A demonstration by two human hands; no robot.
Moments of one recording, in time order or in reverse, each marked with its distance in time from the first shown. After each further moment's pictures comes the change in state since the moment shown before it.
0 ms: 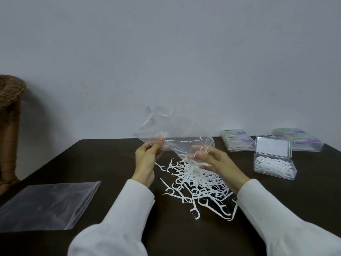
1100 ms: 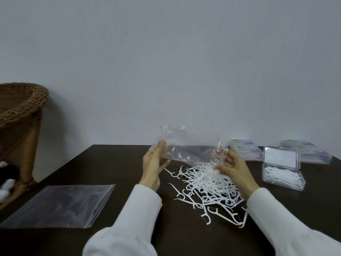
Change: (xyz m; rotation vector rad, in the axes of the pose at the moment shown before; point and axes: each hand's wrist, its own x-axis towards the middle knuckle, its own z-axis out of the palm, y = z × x) left_hand -0.009 0.014 -0.015 0.000 0.015 -0.015; right_hand 0.001 0.003 -0.003 0.030 0.271 -0.018
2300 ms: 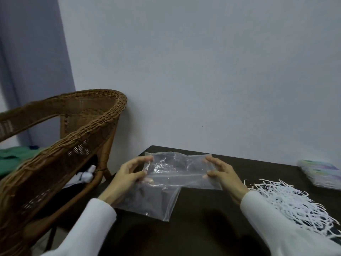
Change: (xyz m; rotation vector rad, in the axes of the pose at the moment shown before) left_hand -0.027 0.100 -0.238 0.564 -0.130 0.226; right_hand 0.012 -0.023 0.183 -0.033 -0.318 0.064
